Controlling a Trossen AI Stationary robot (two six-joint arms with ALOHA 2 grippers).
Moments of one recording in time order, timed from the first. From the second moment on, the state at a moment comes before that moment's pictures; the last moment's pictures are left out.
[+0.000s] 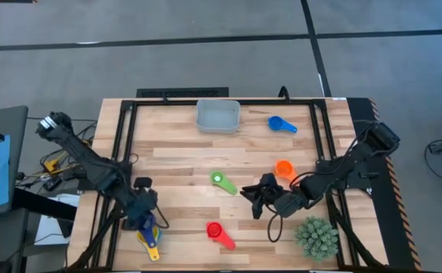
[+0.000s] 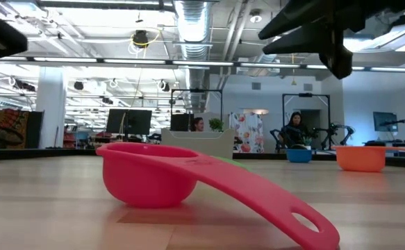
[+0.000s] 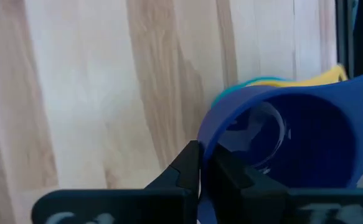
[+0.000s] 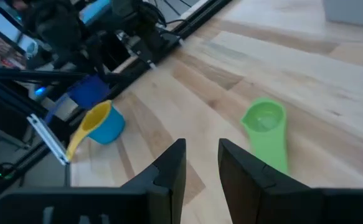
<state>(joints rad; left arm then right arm) -0.74 1.11 0.81 -0.80 -0.05 -0.65 0.56 1.49 0.76 0.23 0.76 0.97</state>
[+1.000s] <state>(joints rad) -0.82 1.25 0.86 -0.80 -0.18 -0.88 0.58 1.49 0.76 0.23 0.76 0.97</state>
